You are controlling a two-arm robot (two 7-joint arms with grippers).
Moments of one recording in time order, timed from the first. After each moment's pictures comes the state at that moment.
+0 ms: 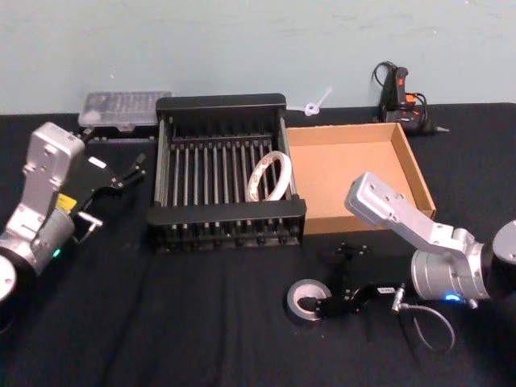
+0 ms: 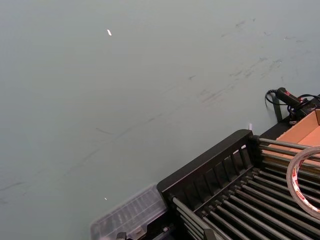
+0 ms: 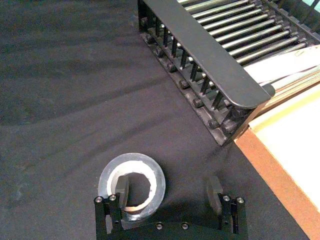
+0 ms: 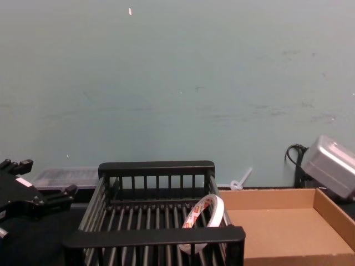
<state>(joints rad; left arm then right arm) -0.20 0.60 0.45 -1.41 -0.25 -0.12 0.03 0.35 0.67 -0.68 -1.58 0.28 0.42 0.67</state>
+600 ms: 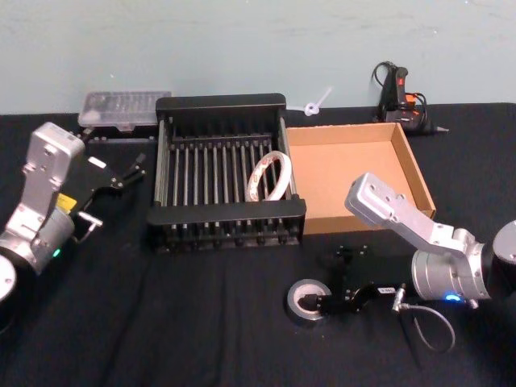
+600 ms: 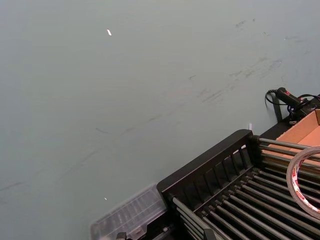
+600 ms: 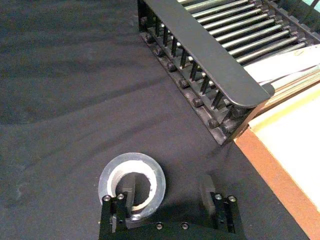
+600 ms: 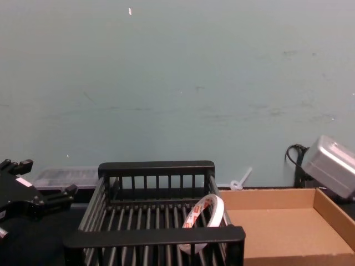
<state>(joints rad) -0.20 0.60 0.45 -1.41 -0.25 -0.12 0.03 0.35 0.67 -0.68 -1.58 0.28 0.42 0.67</state>
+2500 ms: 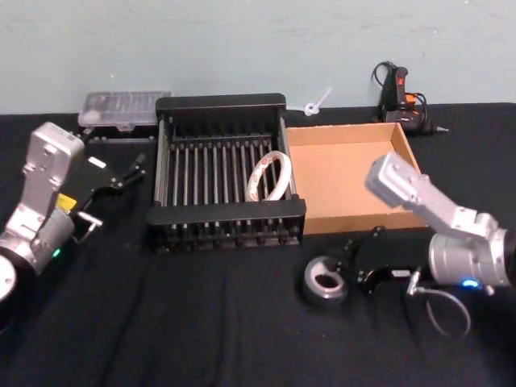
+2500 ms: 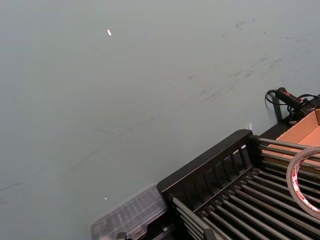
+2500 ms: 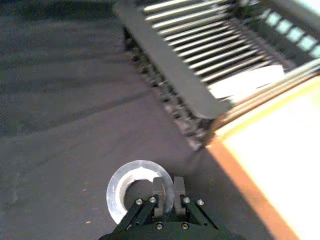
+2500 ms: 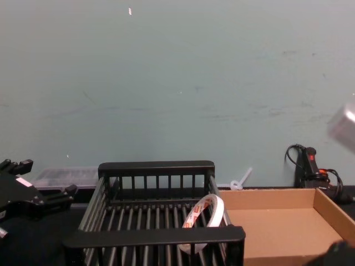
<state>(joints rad) -0.20 0.60 0.45 -1.41 -0.25 -0.12 0.03 0.33 0.71 -0.62 -1.63 0.32 0.42 0.65</state>
